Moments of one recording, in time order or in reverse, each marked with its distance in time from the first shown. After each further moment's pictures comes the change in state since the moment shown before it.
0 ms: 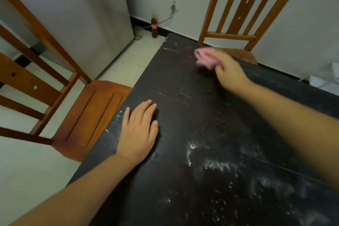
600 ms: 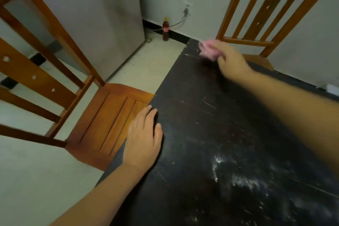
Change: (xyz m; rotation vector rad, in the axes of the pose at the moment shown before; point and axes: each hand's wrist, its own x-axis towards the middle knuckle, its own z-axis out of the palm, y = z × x) left_hand 0.003 -0.035 -0.012 -0.118 0.073 -0.162; right_hand 0.062 -0.041 0.033 -0.045 -0.021 -0.064
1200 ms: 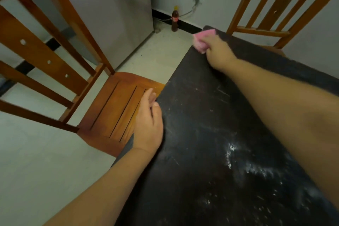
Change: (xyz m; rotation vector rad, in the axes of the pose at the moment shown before) left_hand -0.002 0.003 -0.013 -0.521 0.163 -0.259; right_hand 0.028 -0.029 0.058 -0.105 -0.101 0.073
